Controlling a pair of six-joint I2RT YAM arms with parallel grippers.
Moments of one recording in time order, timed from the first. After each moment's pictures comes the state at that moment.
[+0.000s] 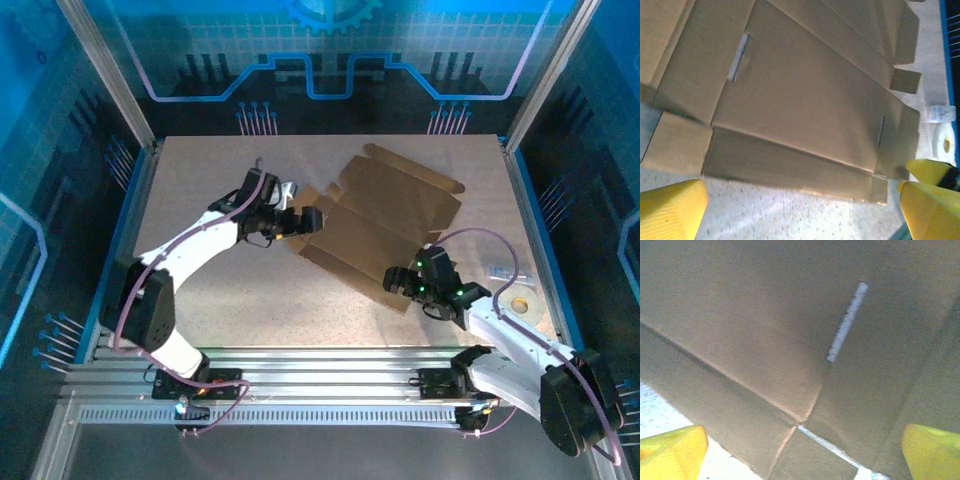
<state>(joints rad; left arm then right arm) -0.39 1.63 1.18 -0.45 0.42 -0.51 0.43 0.98 0.43 -0.36 0.01 0.66</state>
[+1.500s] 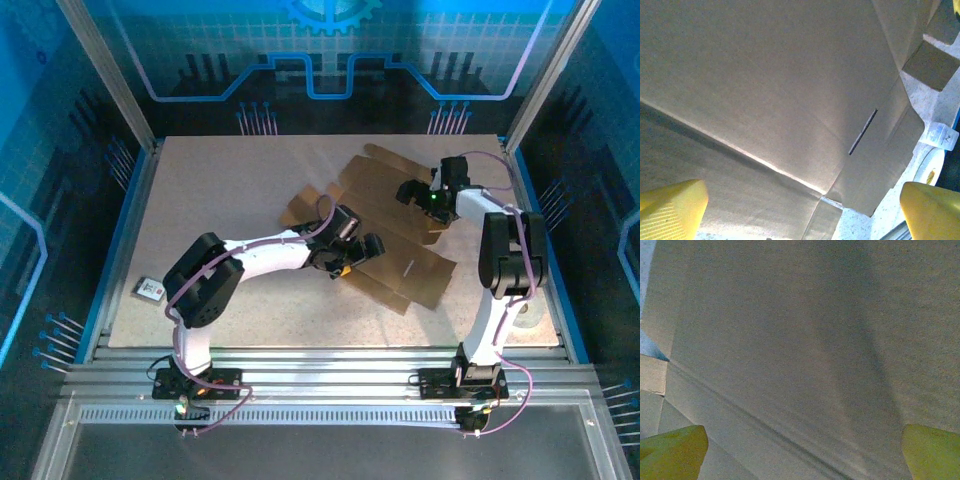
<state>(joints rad) -0.78 1.93 1.27 -0.24 0.22 -1.18 -0.01 1.95 1.29 -0.33 -0.32 0.46</state>
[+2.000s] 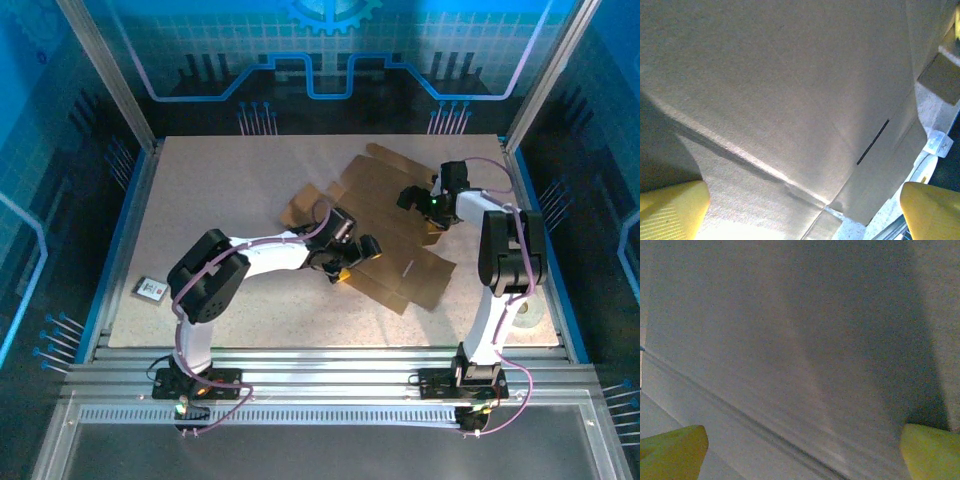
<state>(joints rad) -0.73 1.95 1.21 -0.17 0.29 -1.24 -0.01 1.95 1.25 -0.34 -0.32 0.47</state>
